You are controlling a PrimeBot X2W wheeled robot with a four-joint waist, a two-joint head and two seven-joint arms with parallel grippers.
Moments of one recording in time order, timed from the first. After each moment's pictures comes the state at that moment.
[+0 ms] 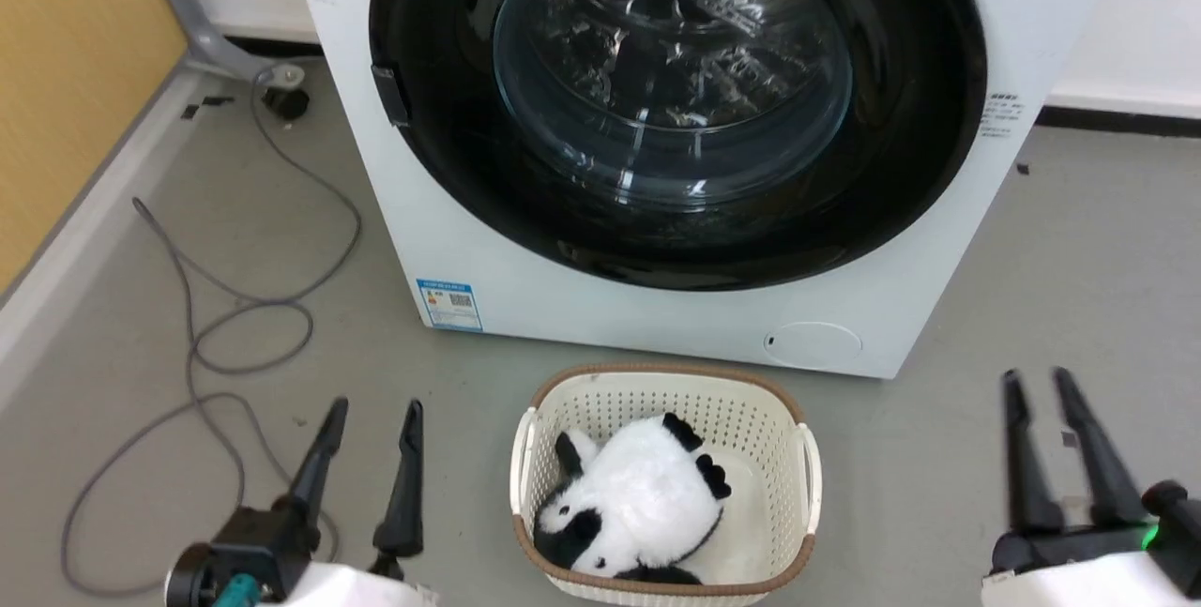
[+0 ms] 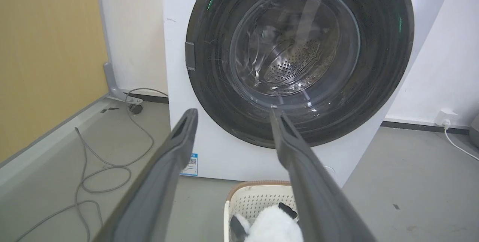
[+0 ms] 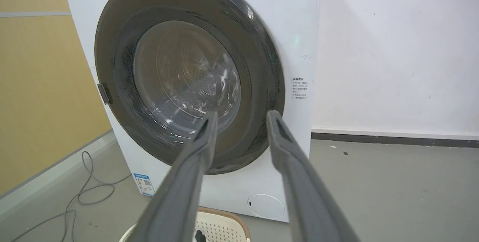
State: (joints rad) left arm 0.03 0.06 -0.02 0.06 -0.18 -0.12 -0.26; right arm 0.05 -0.06 -0.09 -0.05 0.15 0.13 -0.25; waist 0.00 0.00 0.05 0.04
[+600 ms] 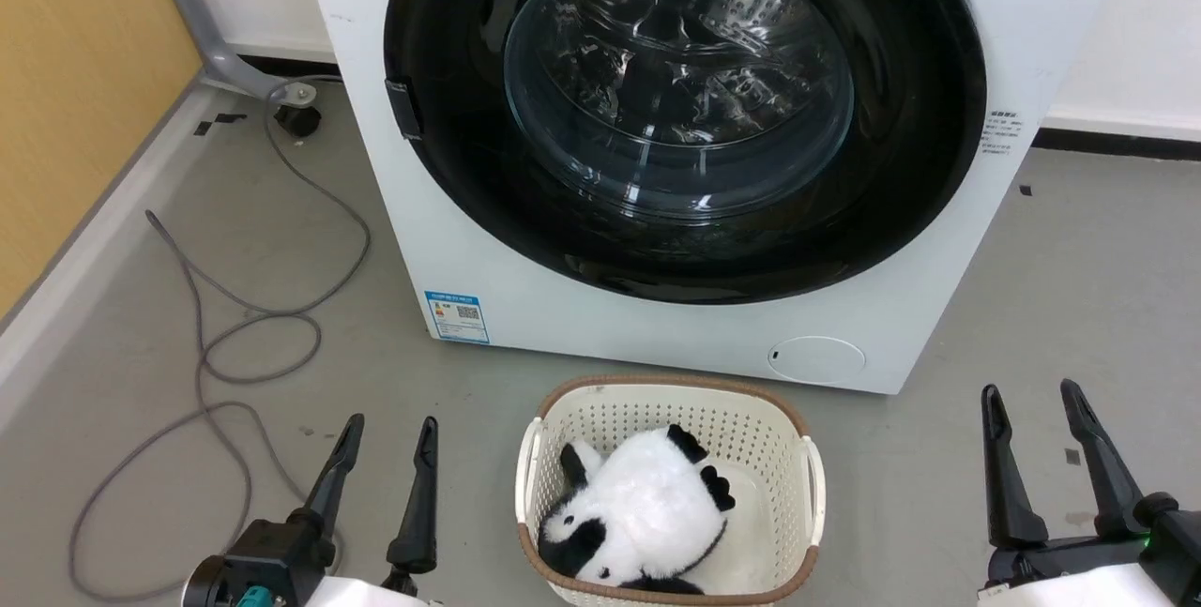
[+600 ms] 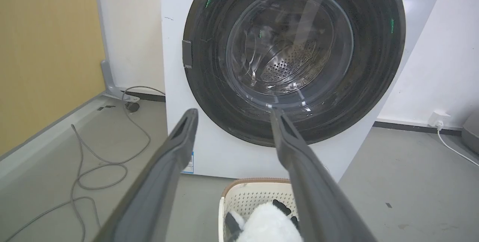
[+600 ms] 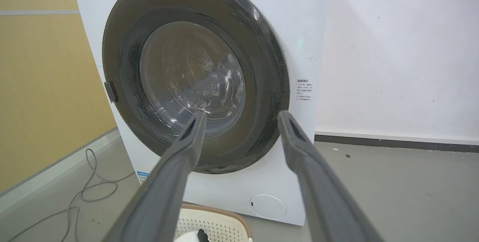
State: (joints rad) left arm 0.06 0.05 -0.04 0.06 -0.17 -0.12 -0.26; right arm 0.08 -0.06 -0.09 -0.04 0.13 0.13 -0.26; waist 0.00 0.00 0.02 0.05
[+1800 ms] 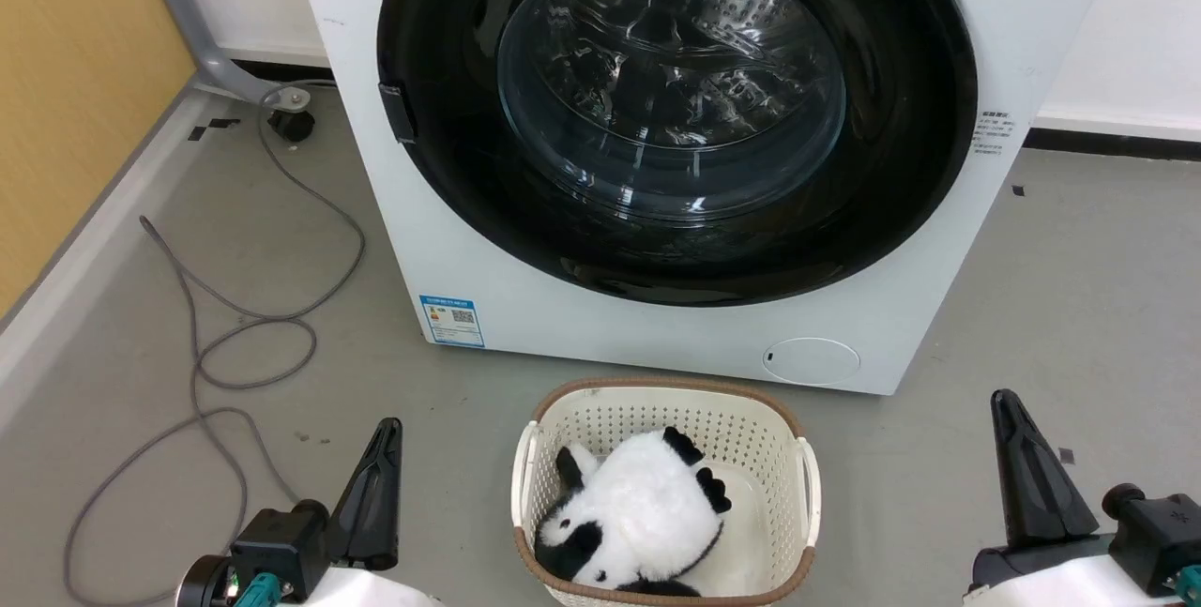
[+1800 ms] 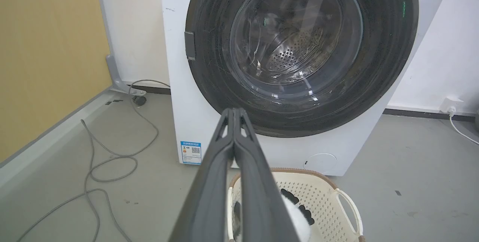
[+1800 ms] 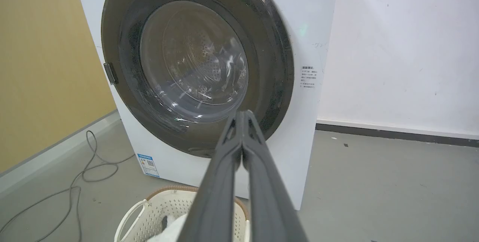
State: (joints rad) left arm 0.06 0.05 -0.04 0.05 -0.14 -0.09 -0.19; right arm 0.07 -0.06 -0.07 -0.04 0.10 0.13 -0.19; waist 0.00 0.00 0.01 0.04
